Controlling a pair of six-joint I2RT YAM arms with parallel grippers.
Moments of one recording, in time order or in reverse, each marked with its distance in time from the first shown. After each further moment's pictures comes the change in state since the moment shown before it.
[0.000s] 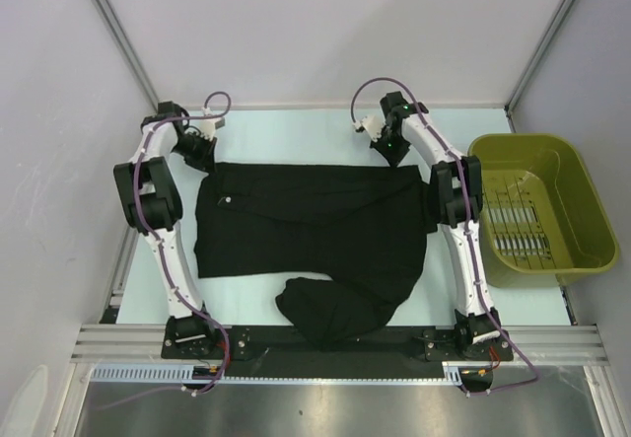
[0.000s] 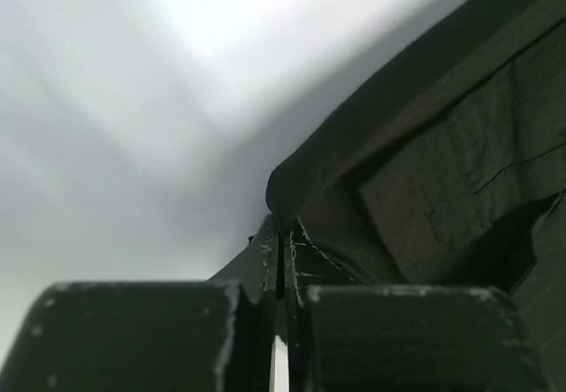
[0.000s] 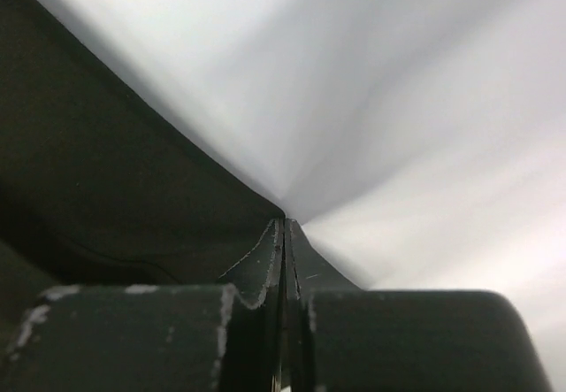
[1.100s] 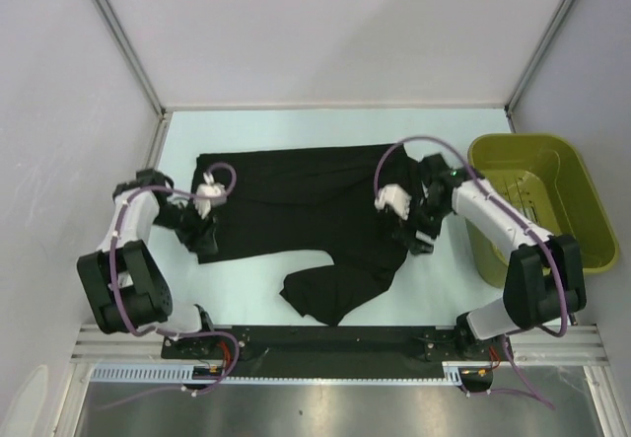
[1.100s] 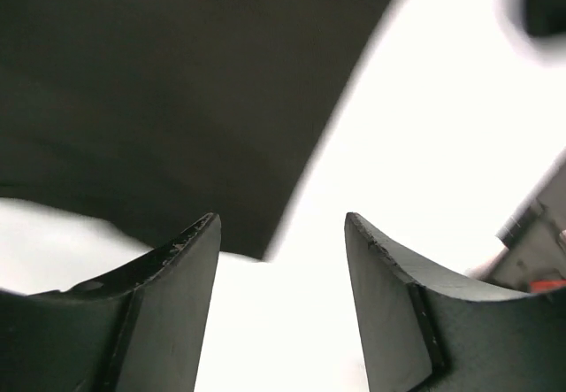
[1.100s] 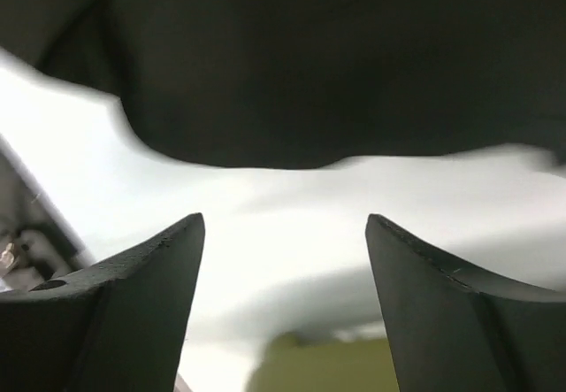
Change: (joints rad) left arm 0.110 -0.842 -0.855 -0.158 0.144 0.455; right arm 0.033 -1.022 -1.112 0.053 -0.260 -0.248
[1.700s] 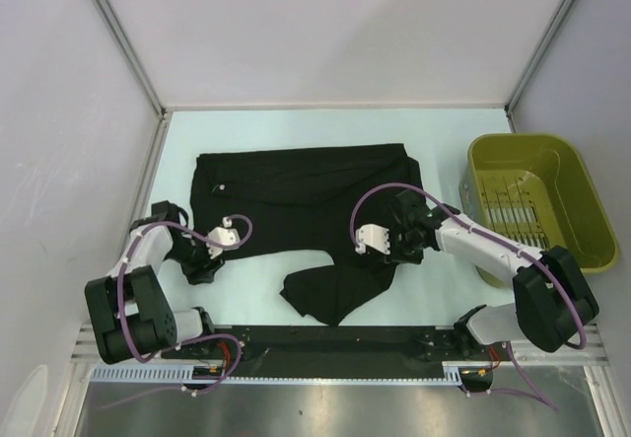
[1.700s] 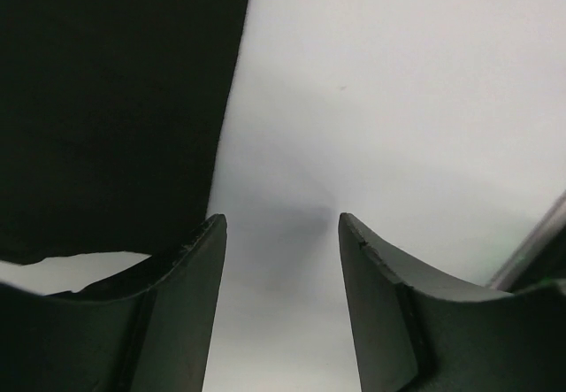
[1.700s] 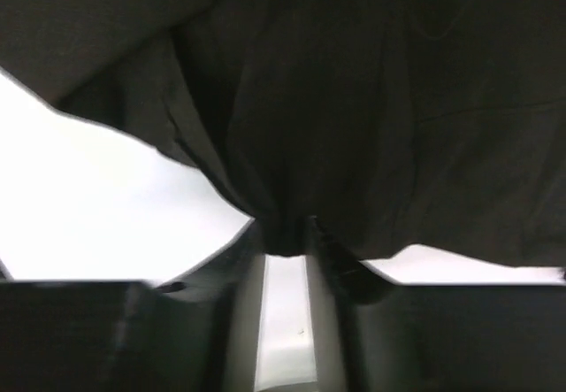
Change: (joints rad) left arm -0.026 -0.176 -0.407 0.151 -0.196 0.248; right arm 0.293 -0.116 -0.346 0.277 0.140 -0.038
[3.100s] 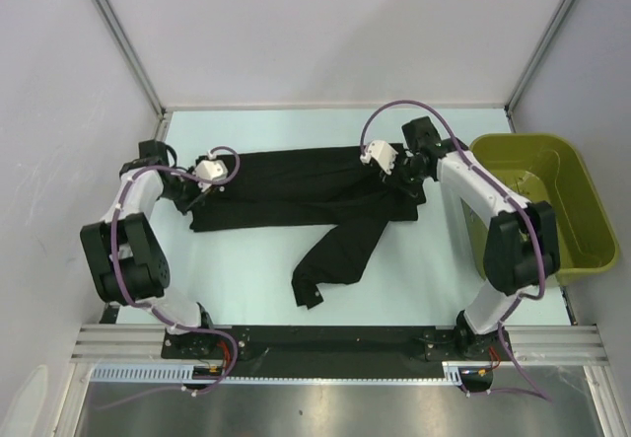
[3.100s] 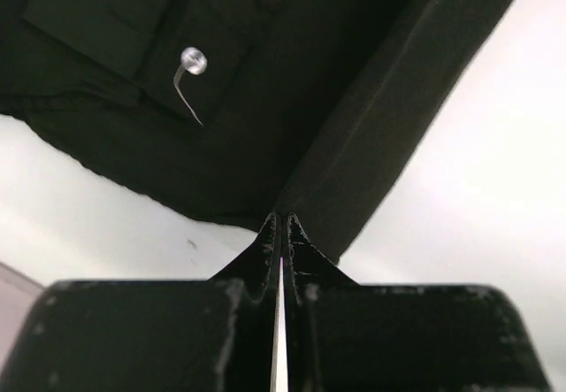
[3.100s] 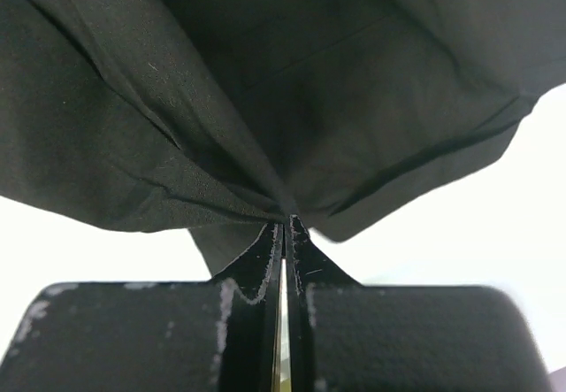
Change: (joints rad) left arm -0.027 0.318 0.498 0.118 0.053 -0.174; right arm -0.257 0.317 0.550 -0.036 -0.037 0.113
